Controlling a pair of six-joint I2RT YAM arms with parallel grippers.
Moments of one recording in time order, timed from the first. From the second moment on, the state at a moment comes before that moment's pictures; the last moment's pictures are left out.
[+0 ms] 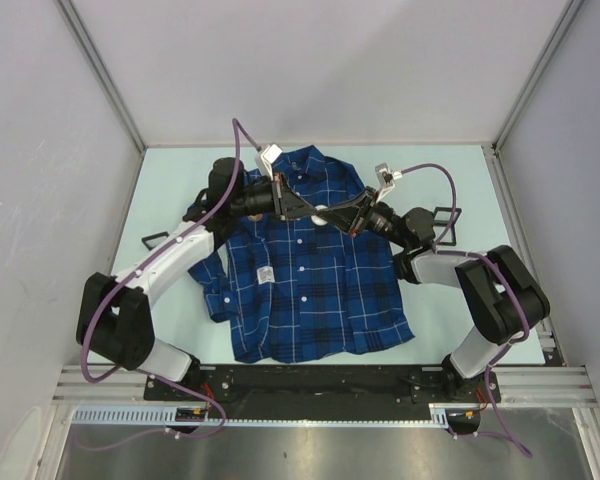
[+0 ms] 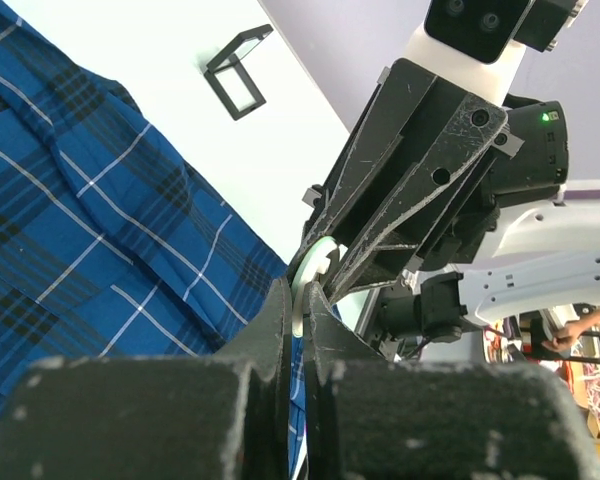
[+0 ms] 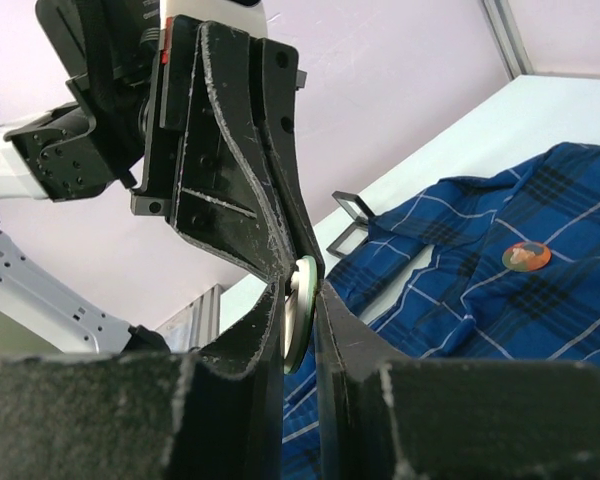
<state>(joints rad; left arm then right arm) -0.43 1.47 1.09 0.10 0.77 -0.62 0.45 1.65 0.71 1.32 -0.69 0.85</state>
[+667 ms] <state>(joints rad) -0.40 1.48 1.06 0.23 0.83 -0.72 0.49 1.66 0.71 1.38 -0.61 0.71</state>
